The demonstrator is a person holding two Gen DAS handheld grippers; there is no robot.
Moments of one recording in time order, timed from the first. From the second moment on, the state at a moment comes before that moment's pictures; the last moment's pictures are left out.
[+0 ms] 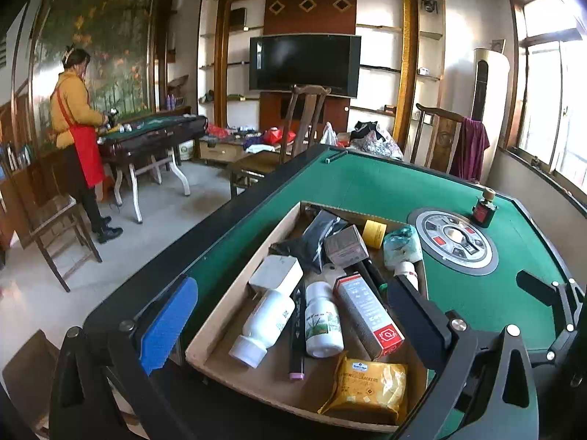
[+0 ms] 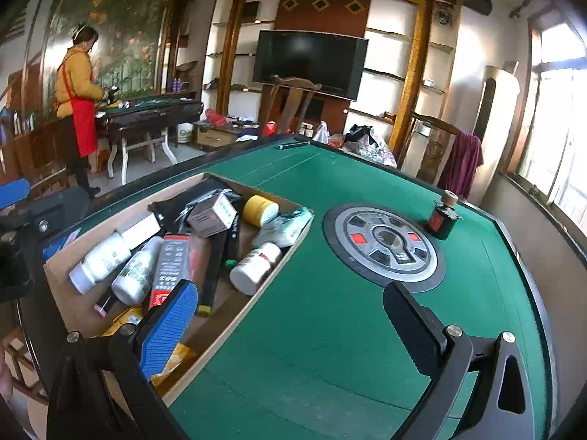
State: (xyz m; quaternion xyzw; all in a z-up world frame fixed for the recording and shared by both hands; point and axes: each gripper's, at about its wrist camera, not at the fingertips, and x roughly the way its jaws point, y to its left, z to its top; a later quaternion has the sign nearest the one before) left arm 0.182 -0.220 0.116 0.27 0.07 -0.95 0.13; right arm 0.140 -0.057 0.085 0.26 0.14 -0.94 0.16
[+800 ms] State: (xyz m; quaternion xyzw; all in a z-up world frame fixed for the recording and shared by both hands) left arm 0.169 -0.249 0.089 0.32 0.10 -0.93 0.16; right arm 0.148 -0.089 0.074 0.28 0.19 -0.92 0.19
